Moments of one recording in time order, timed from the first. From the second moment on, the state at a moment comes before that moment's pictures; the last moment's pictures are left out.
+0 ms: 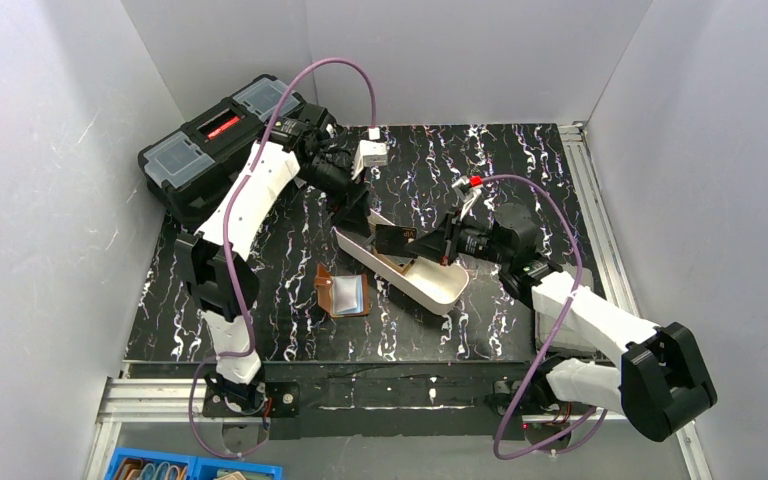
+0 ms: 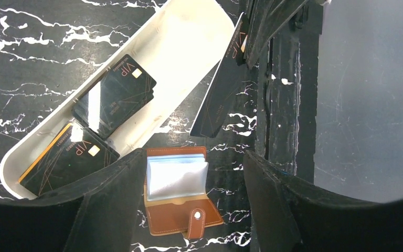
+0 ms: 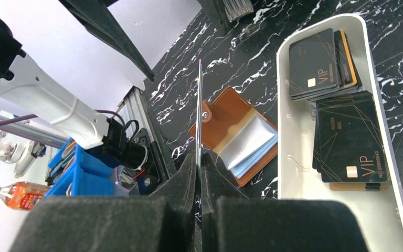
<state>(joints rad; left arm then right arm) -0.40 1.88 1.99 -1.45 0.92 0.83 0.55 1.16 0.63 0.40 -0.66 0.63</state>
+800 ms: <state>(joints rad) -0.44 1.88 1.99 -1.50 0.95 0.90 0.54 1.19 0.72 0.35 -0.81 0.59</state>
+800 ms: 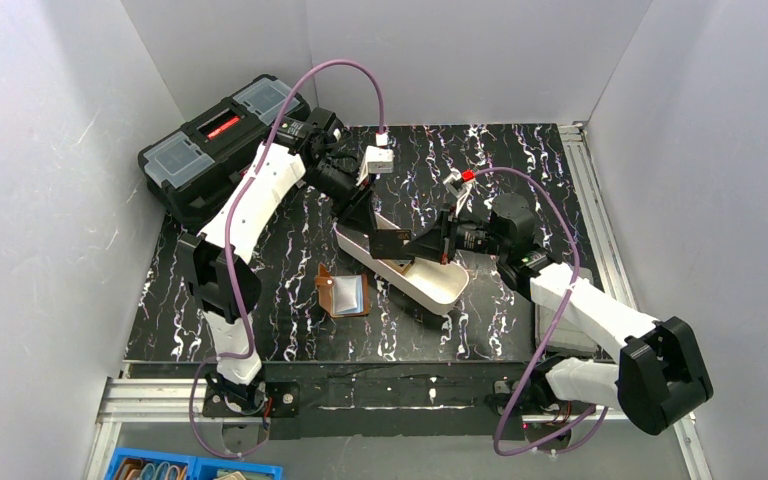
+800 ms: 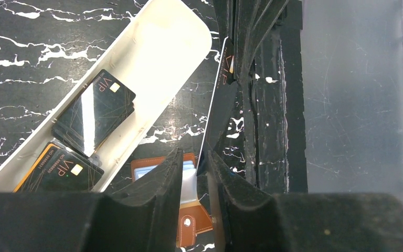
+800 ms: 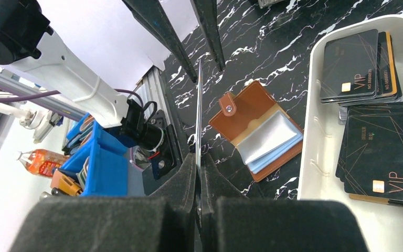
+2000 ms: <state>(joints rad) -0.44 2.06 2.11 -1.54 0.96 0.88 0.48 1.25 0.68 0.34 -0.78 0.59</state>
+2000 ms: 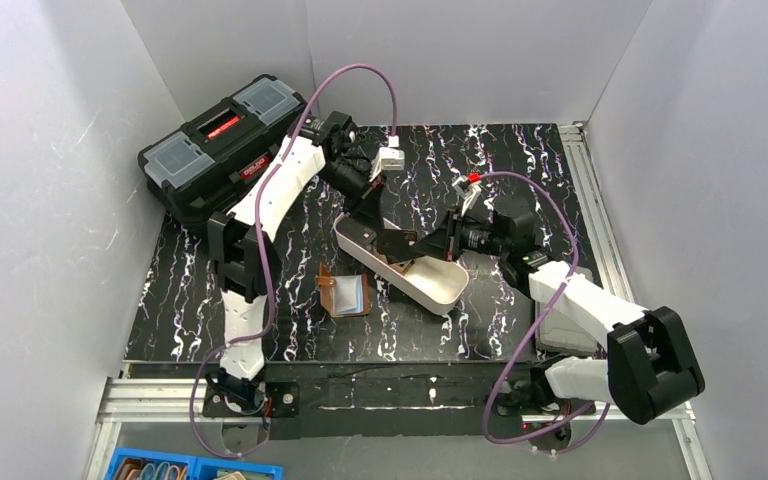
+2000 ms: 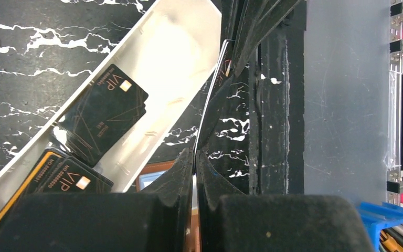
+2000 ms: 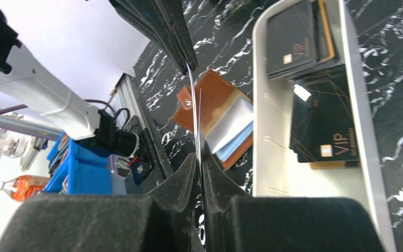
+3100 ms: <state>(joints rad) -0.36 1.98 2.05 -1.50 0.84 0.93 0.48 1.44 0.56 0.48 -0.54 0.73</state>
